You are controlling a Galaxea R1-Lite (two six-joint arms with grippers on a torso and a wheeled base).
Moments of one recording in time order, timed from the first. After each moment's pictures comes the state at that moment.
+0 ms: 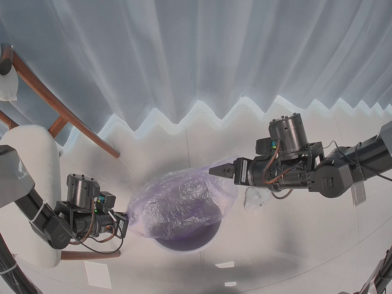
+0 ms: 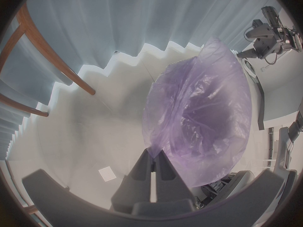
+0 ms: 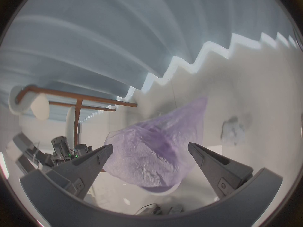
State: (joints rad) left arm -0.28 1.92 -0.44 -0.76 -0.08 0.13; right arm 0.45 1.94 -1.12 -0.23 0.16 0.52
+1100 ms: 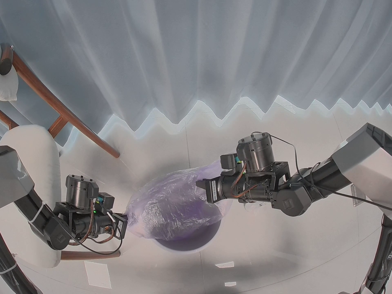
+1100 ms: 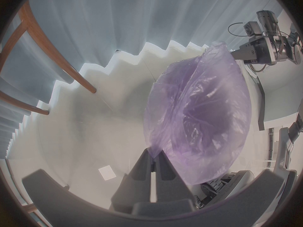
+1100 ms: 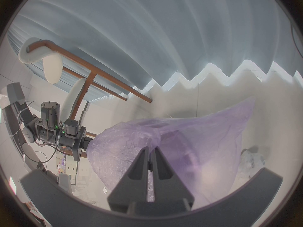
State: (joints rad) left arm -0.27 1.92 -0.43 -0.76 -0.08 0.13; right arm 0.52 2.15 -1.18 -0.48 0.21 0.22
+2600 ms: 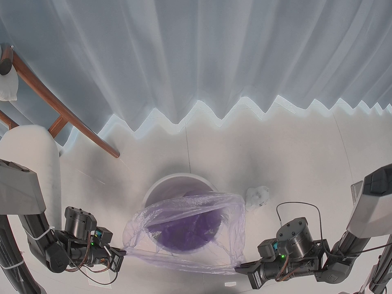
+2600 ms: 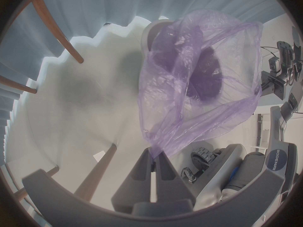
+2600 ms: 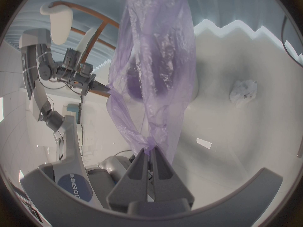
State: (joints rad) left arm -0.26 2.02 -0.15 -0.95 -0.17 0.17; right arm 0.63 2.04 -0.29 -0.94 0.20 0.21
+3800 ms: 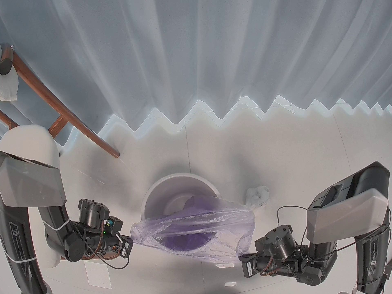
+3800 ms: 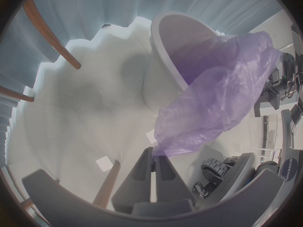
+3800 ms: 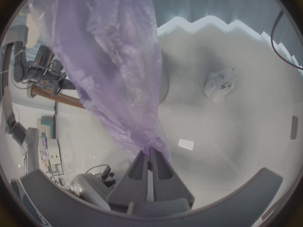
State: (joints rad) left arm -0.23 2.20 -0.34 -0.99 -0.14 0.20; right arm 0.57 2.35 -0.33 -1.20 -0.03 0.26
